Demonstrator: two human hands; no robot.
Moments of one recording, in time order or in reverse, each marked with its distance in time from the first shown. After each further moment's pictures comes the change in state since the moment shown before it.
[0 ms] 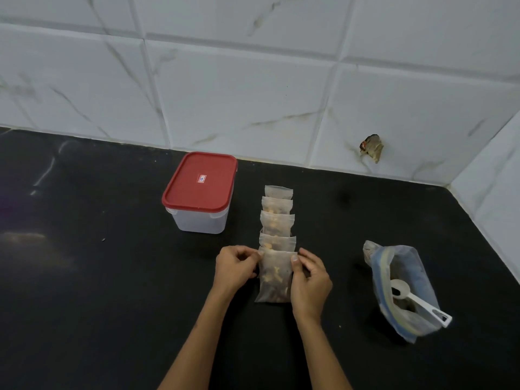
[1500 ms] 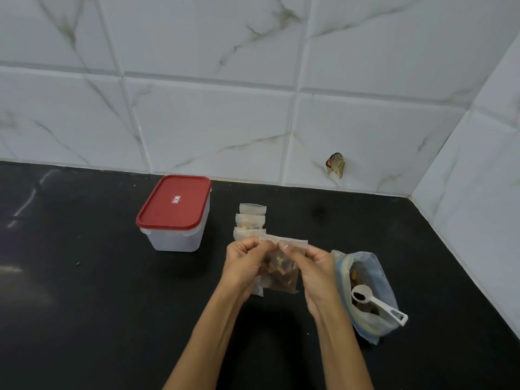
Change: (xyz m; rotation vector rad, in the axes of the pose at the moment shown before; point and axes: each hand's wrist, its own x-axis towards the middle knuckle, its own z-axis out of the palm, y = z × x) left_hand -0.039 0.072 0.052 -0.345 -0.167 0.078; right_hand 0.025 -0.076 -0.085 0.515 -0.379 0.152
